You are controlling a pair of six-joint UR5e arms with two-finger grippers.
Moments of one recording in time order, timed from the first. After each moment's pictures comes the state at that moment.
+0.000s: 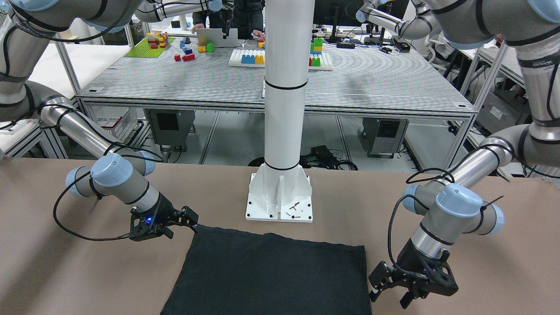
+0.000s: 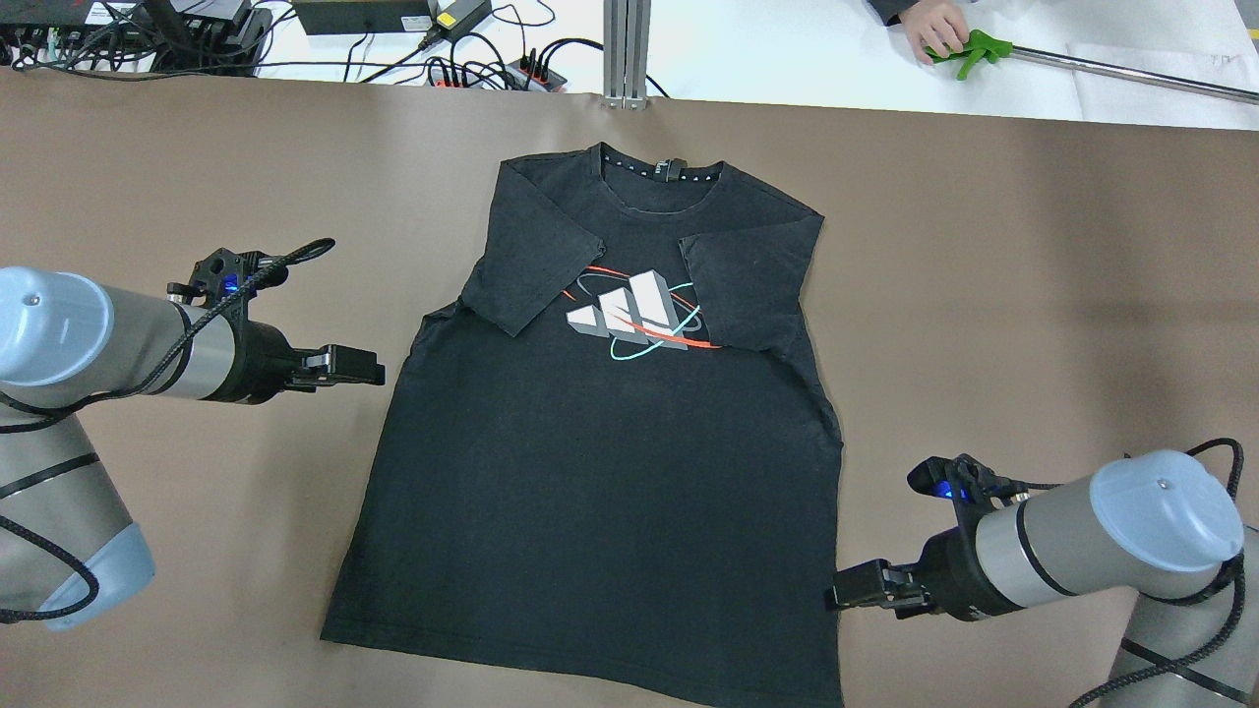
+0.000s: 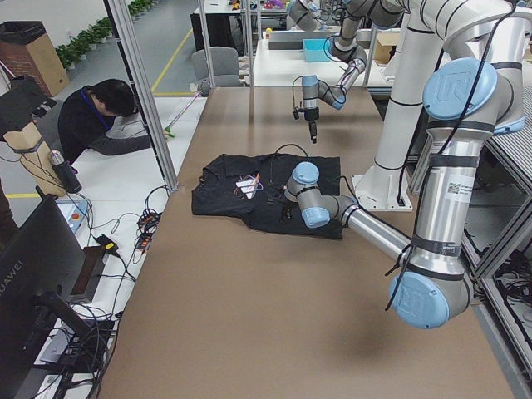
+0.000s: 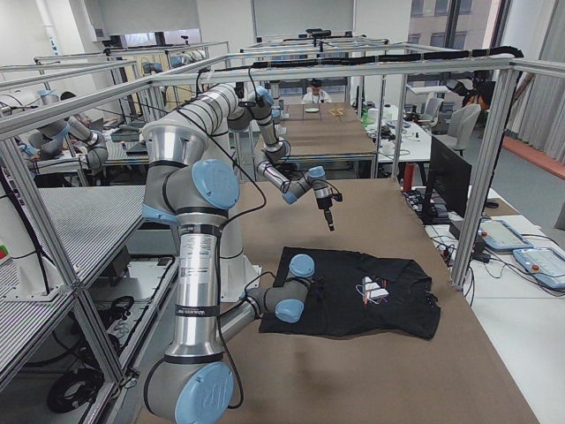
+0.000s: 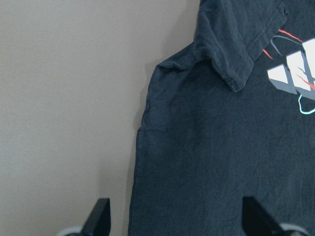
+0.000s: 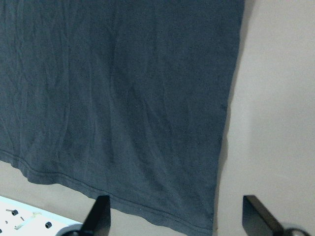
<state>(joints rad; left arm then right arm) -0.74 -1.78 -1.88 -2.18 -1.93 -1.27 0.55 -1.60 2.01 -0.87 2.18 1.35</state>
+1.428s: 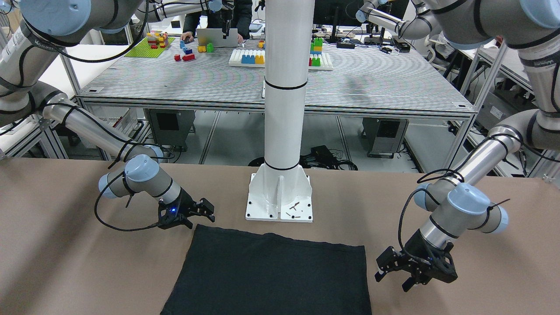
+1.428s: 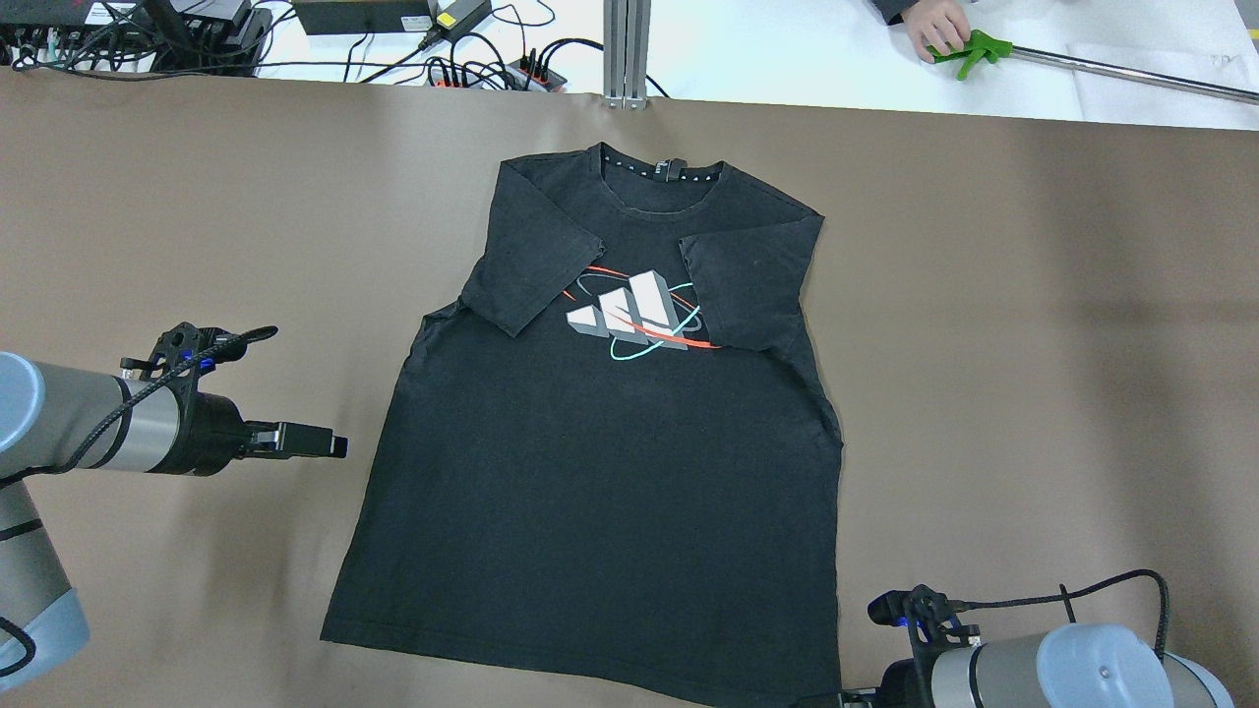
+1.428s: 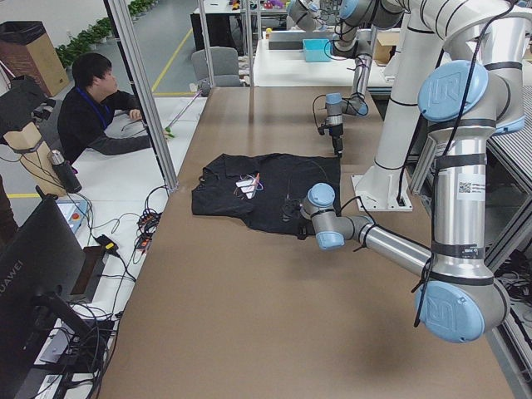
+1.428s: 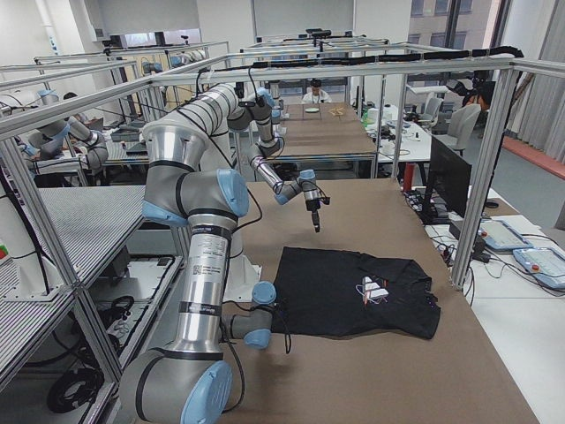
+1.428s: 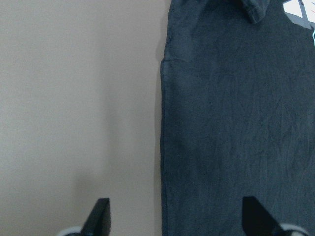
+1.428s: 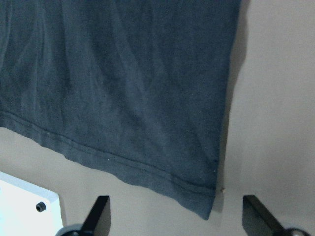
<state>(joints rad) -0.68 -1.62 -1.88 -2.41 -1.97 -1.26 0.24 -1.66 1.92 -0.62 1.89 1.46</state>
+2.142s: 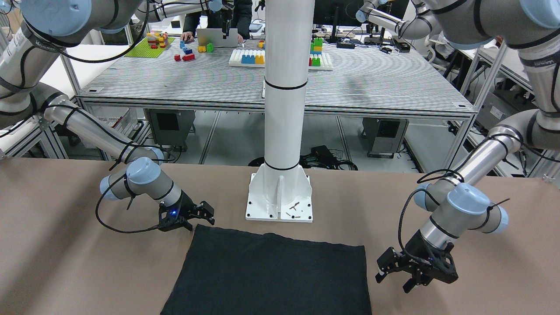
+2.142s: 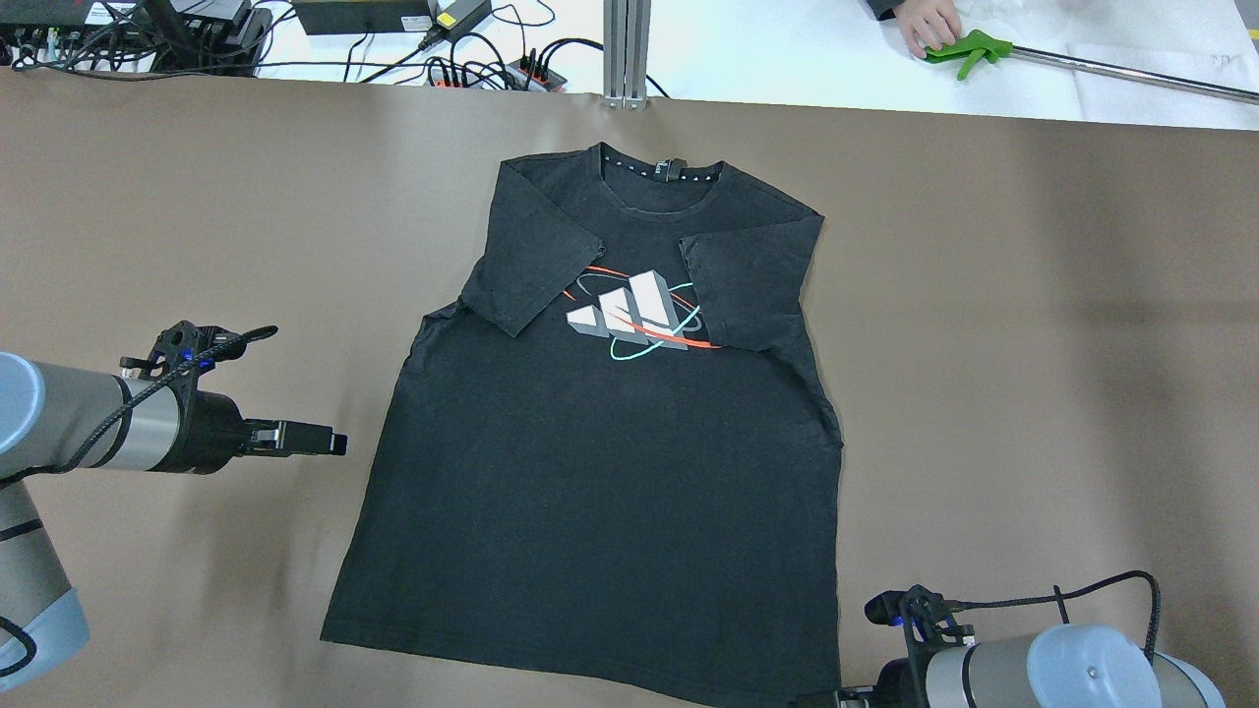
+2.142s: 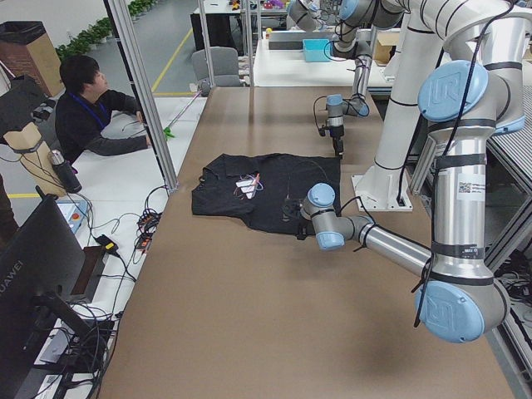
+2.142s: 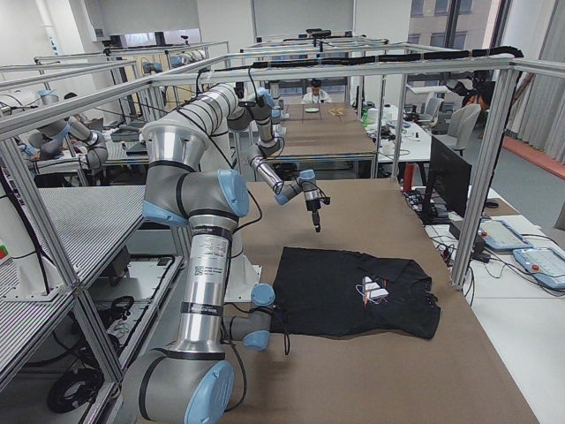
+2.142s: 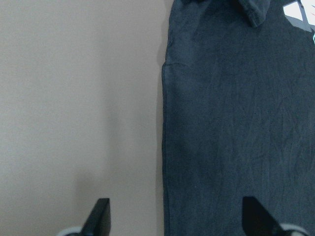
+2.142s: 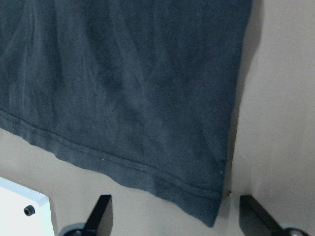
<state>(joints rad) -0.67 -1.62 -1.87 -2.41 -1.96 -1.25 0.23 -1.65 1.89 -0.62 1.88 1.46</state>
